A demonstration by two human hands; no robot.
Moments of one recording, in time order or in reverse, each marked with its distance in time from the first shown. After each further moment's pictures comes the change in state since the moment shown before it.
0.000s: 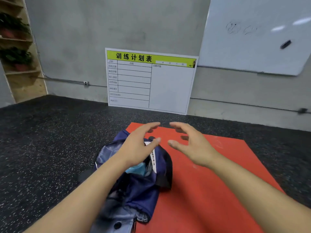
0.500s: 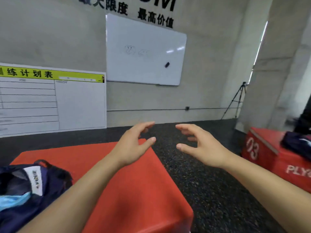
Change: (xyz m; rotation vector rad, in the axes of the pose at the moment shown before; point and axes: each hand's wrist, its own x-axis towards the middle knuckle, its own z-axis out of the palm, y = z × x) left_hand 0.006 0.289 0.180 -0.189 -0.242 0.382; right_hand -0.294 -0.034 -0.300 -0.402 0.266 0.290
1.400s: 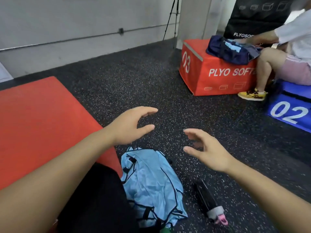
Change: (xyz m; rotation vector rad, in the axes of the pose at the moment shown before) left_hand -0.050 0.130 0.370 -0.047 -0.735 0.241; right_hand -0.408 0.243 -0.028 0.136 0.104 0.689
